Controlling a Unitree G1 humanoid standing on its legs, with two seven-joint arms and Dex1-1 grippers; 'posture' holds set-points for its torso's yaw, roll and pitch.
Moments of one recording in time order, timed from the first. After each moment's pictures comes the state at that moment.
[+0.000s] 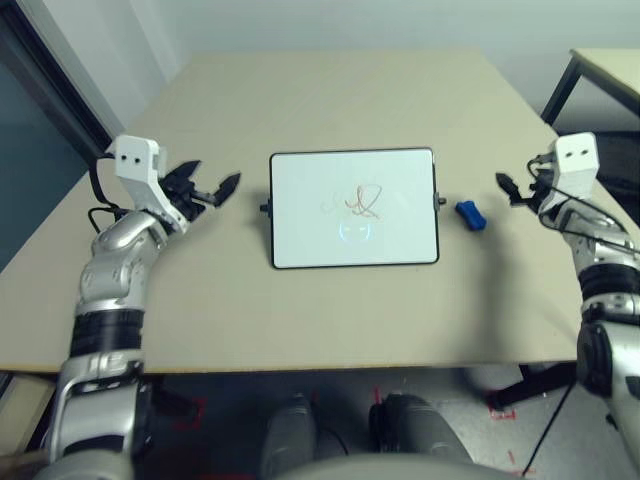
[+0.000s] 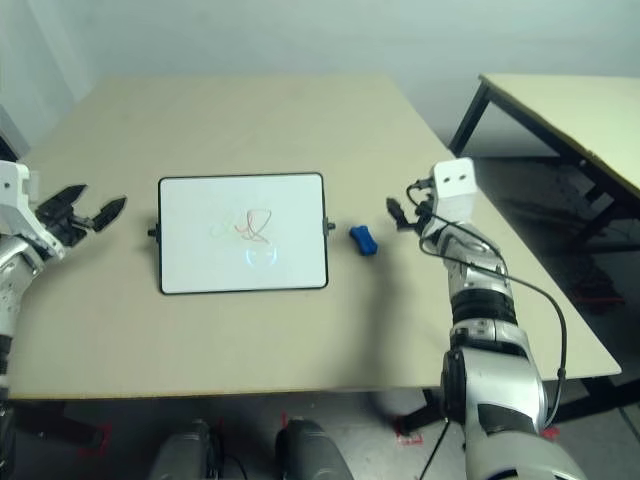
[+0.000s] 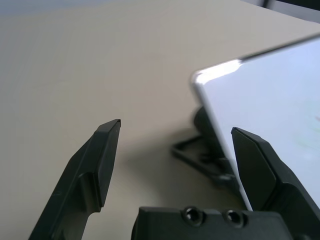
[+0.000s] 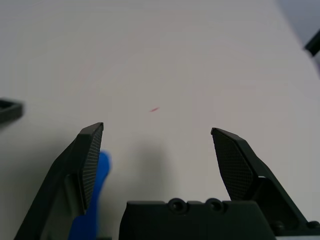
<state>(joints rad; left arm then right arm) -0.44 0.70 0.17 0.13 -0.40 0.45 -0.72 -0.70 -0.53 -0.12 0.66 0.14 0.38 0.45</state>
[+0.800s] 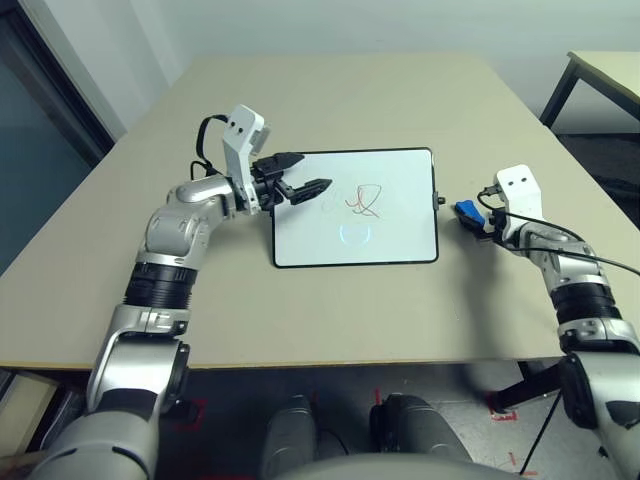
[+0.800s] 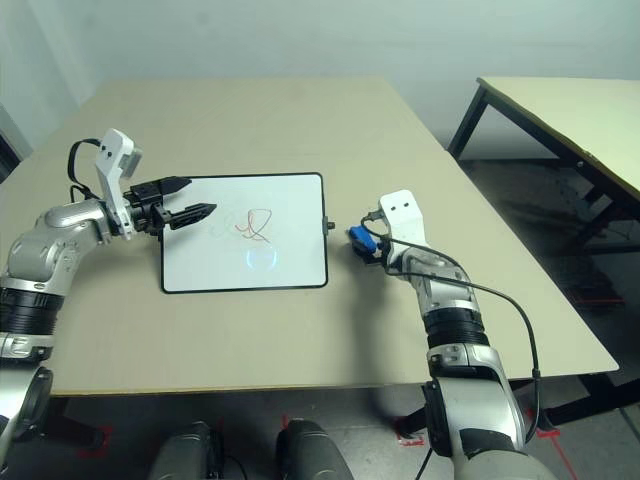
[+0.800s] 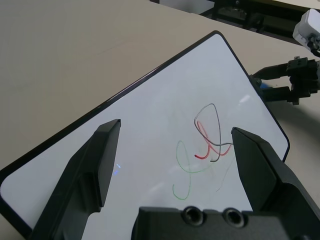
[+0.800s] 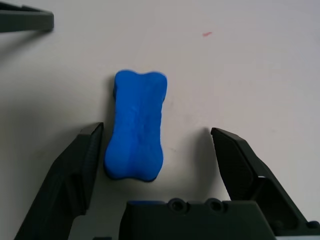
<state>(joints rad) -0.69 0.52 -0.03 0.24 -0.33 0.48 -0.84 -0.63 -0.45 -0.07 0.58 0.10 0.53 0.39</state>
